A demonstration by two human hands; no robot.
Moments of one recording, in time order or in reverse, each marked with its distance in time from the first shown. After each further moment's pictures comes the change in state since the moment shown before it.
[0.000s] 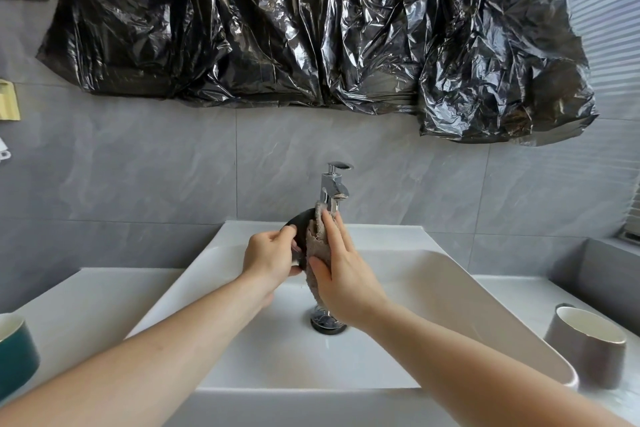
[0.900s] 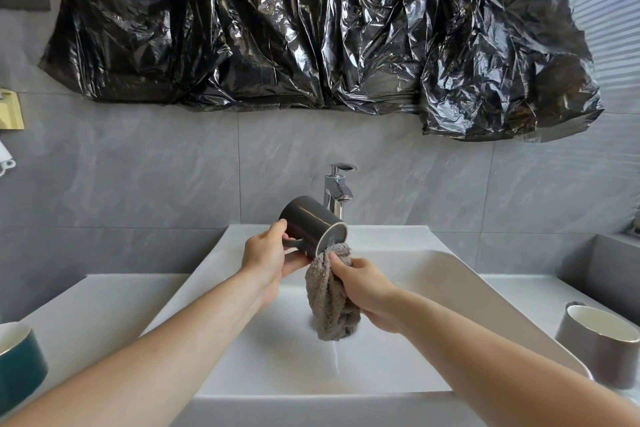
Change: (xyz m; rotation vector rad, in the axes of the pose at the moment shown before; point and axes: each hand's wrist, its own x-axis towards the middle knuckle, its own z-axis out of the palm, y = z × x) left_hand -0.001 0.015 -0.007 -0.347 -0.026 -0.115; right_hand 0.007 0.017 -0.001 0.724 -0.160 0.686
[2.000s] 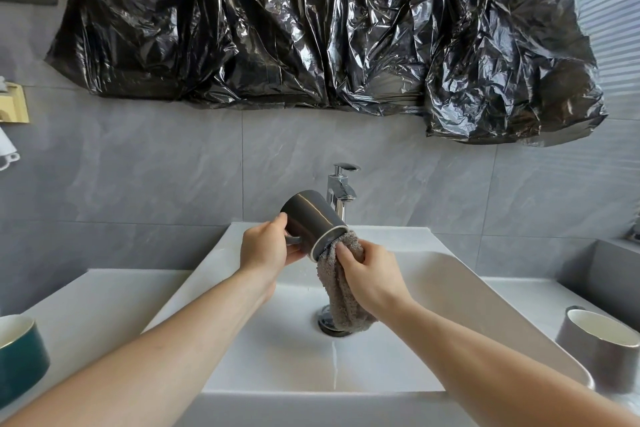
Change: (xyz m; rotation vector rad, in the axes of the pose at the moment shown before) left_hand 0.002 0.005 -0.002 0.032 0.084 0.088; right_hand -0.006 -0.008 -0.006 -0.449 0.397 -0.378
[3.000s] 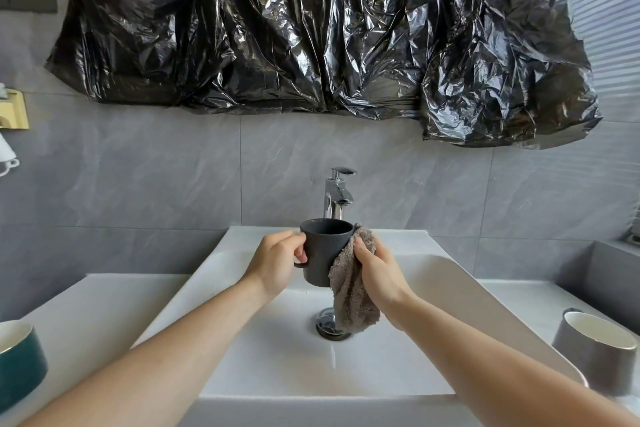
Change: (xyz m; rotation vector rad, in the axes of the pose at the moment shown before) left_hand -0.014 0.000 -0.004 0.446 -0.293 0.216; right_hand 0.005 0.009 -0.010 0.495 -0.118 0.141
